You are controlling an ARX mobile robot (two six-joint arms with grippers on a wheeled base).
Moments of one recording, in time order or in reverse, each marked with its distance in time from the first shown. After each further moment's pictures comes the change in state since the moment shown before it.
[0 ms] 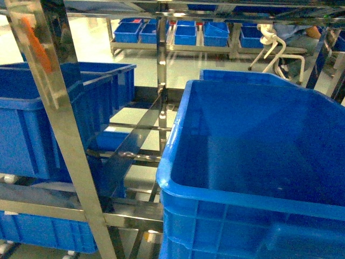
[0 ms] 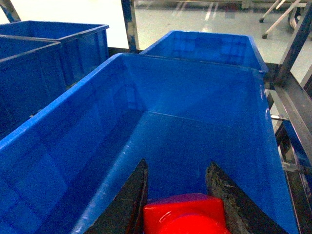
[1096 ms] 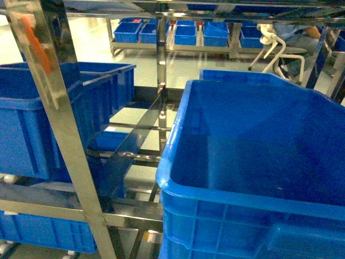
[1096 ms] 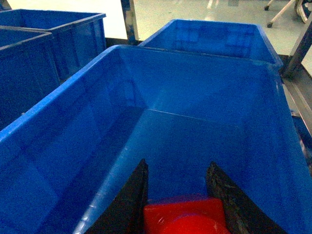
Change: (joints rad) left arm 0.000 0.000 0.000 0.000 0.000 0.000; right arm 0.030 0.245 0.101 0.095 0.022 0.014
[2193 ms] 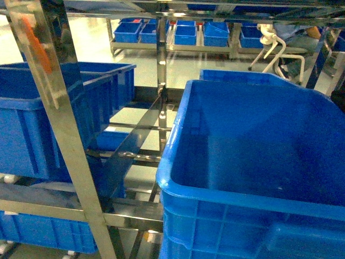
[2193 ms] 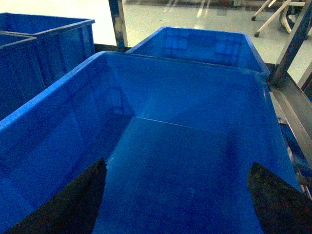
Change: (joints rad) left arm 0.000 0.000 0.000 0.000 0.000 0.000; right arm -0.018 0.096 0.007 0.119 0.034 -0.022
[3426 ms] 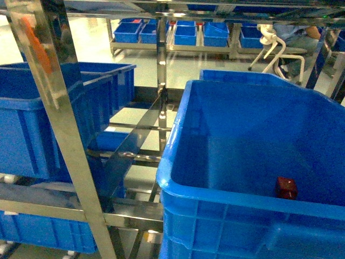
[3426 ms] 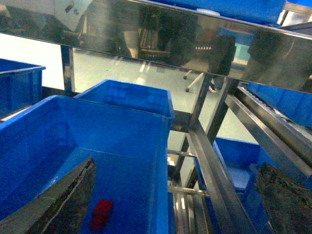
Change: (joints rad) left arm 0.000 0.000 0.000 0.000 0.000 0.000; right arm -0.115 -0.842 -0.182 -0.422 0.101 -0.180
